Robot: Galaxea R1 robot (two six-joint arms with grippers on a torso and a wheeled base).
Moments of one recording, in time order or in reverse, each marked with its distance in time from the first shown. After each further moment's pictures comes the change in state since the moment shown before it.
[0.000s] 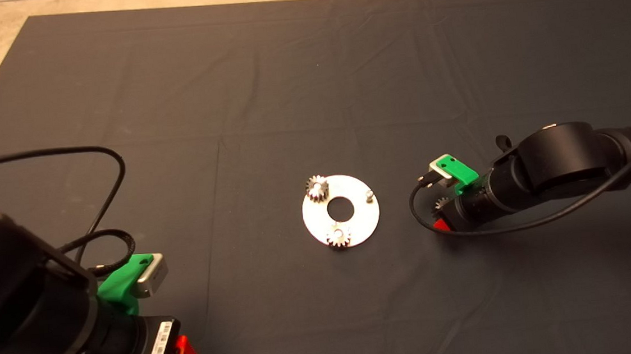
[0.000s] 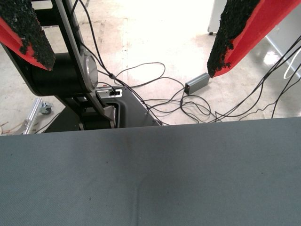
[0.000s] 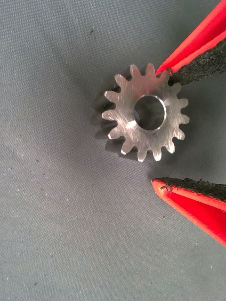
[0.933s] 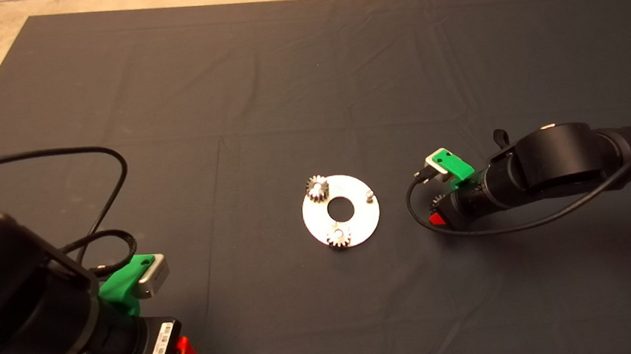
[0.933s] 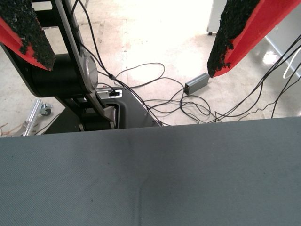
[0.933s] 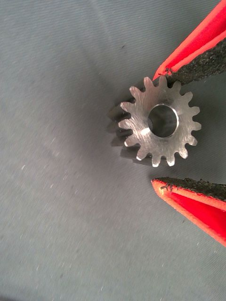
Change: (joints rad) left arm 0.000 0.008 0.000 -0.002 0.000 0.000; right arm 0.000 0.016 -0.002 -0.067 -0.004 -0.044
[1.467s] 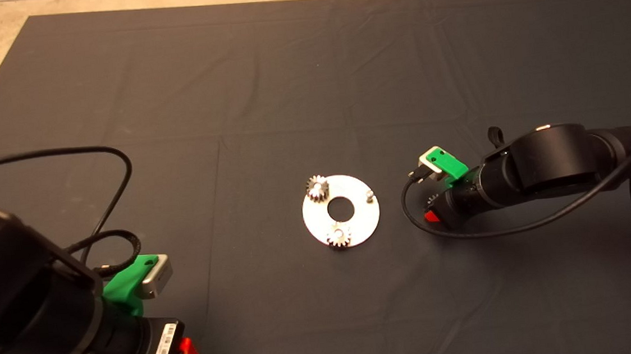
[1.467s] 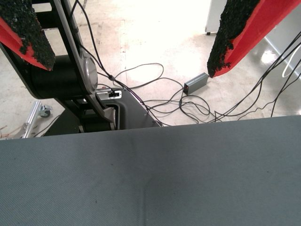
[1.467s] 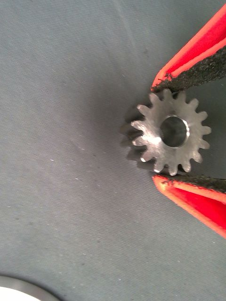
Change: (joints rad) left arm 0.000 0.012 0.000 -0.002 0.000 0.000; right arm 0.000 0.012 0.000 -0.054 0.002 -0.018
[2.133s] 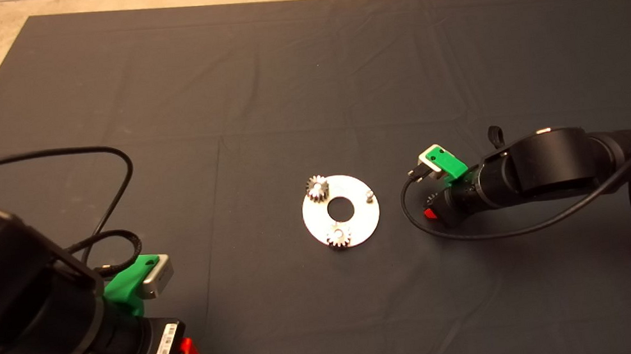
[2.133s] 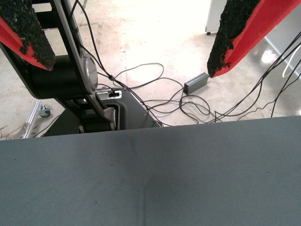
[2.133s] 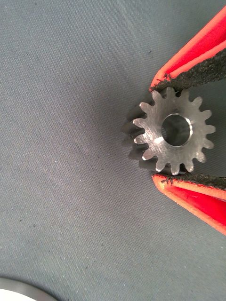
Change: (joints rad) left arm 0.000 0.000 0.000 0.000 0.001 0.000; right arm -0.022 -0.004 0.004 -0.031 0.000 -0.002
